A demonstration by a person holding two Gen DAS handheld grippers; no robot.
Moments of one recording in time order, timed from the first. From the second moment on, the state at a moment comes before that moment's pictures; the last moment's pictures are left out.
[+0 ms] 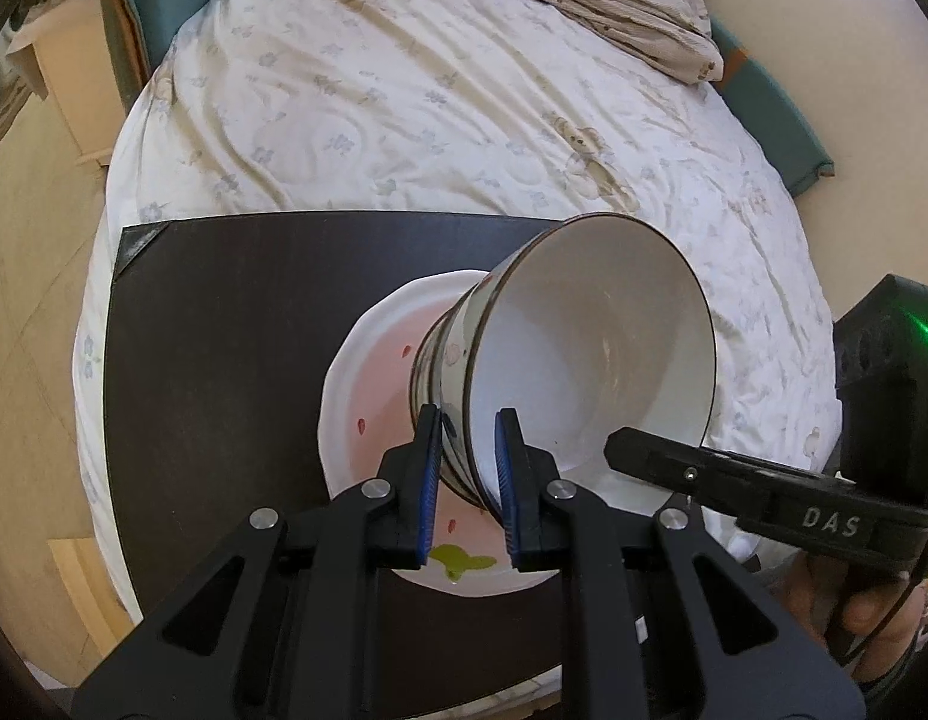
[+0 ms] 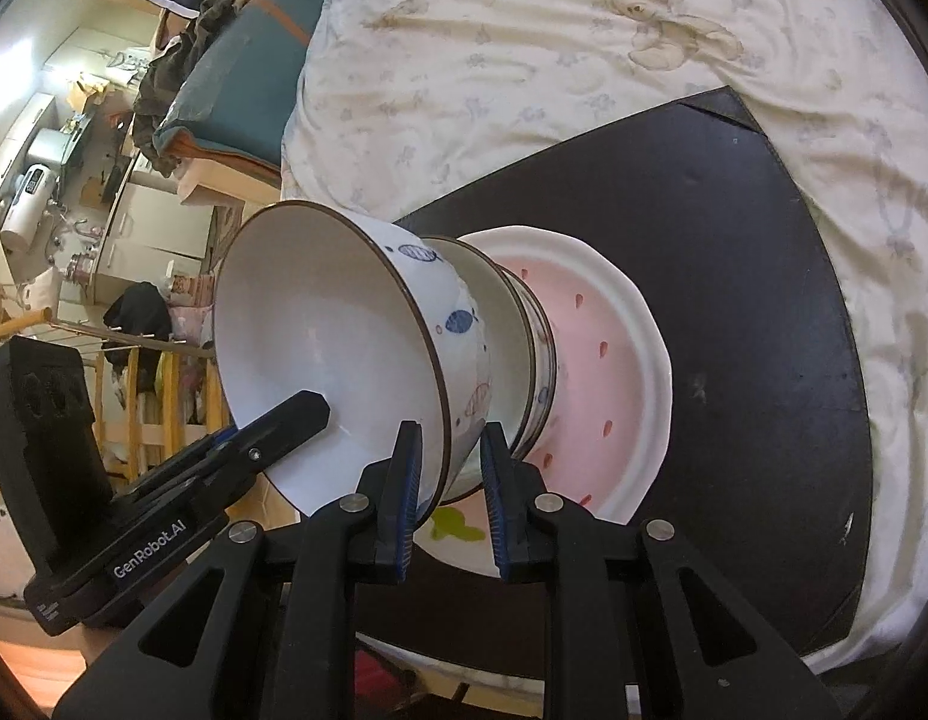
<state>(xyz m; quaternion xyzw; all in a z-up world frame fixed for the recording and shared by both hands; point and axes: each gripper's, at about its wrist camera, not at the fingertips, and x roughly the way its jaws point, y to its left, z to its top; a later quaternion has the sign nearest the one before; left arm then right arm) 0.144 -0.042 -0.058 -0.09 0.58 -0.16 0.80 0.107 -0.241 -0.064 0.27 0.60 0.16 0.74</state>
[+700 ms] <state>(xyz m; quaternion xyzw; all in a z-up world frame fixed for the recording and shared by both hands) 0.156 -0.018 -0.052 -0.13 0.54 -0.12 0.82 0.119 -0.281 -0.057 0.33 0.55 0.13 0.76</state>
